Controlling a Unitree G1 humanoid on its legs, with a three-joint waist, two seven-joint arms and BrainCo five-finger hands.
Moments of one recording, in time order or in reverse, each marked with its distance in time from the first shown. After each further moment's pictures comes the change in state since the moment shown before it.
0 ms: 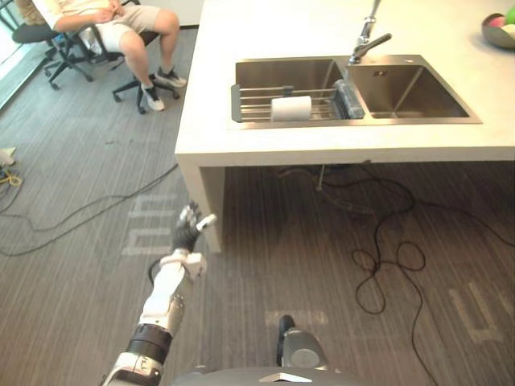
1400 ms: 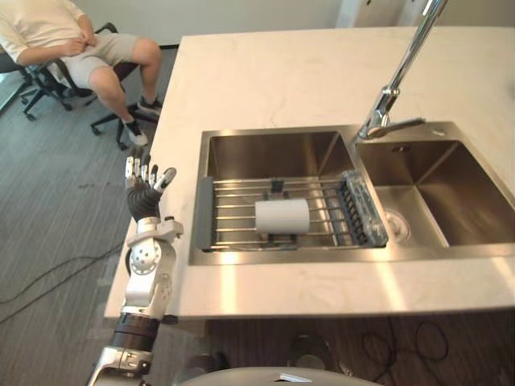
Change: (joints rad) left arm -0.029 0.059 0.089 -0.159 0.043 -0.191 0.177; right arm -0.098 0.011 -0.214 0.126 -0.194 -0.043 0.041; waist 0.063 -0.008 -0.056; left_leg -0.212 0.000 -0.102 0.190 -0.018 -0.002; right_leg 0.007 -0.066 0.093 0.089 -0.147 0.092
